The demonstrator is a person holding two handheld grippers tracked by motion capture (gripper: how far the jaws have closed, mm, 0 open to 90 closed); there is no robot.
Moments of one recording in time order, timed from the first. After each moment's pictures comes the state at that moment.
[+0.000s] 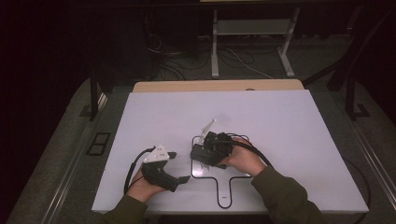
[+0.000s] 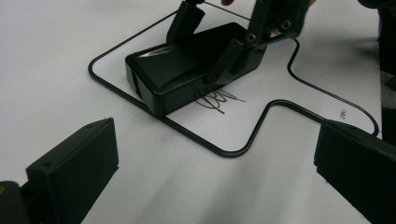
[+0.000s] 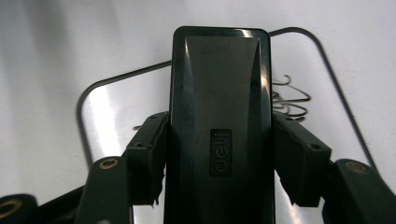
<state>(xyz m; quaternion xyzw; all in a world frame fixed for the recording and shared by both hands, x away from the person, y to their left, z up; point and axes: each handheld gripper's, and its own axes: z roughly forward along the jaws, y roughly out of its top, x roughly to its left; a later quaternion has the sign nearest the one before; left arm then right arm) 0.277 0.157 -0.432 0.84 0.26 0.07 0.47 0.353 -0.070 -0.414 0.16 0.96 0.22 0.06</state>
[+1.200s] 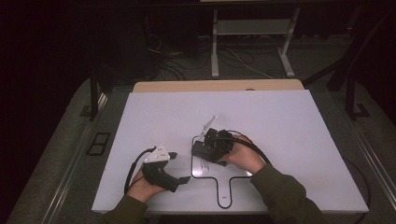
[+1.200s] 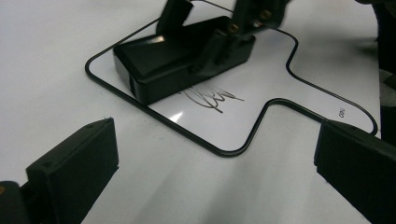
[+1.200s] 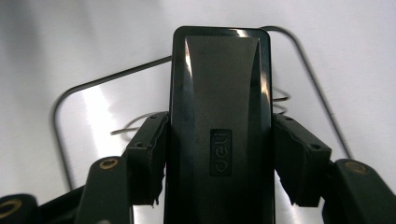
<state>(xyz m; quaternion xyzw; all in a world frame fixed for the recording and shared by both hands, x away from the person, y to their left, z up) 0.277 0.156 -0.432 0.84 0.26 0.07 0.47 0.362 -0.072 -0.414 0.17 0.96 0.22 0.07</state>
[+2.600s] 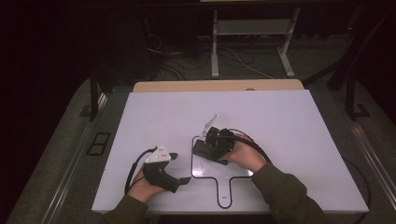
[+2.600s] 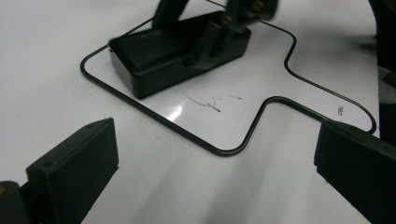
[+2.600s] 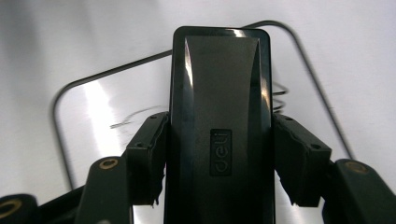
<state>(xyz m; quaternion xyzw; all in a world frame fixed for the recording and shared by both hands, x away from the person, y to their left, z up) 0.277 0.154 -0.433 0.84 0.26 0.06 0.47 0.366 -0.077 -0.414 0.18 0.96 0.22 0.06</state>
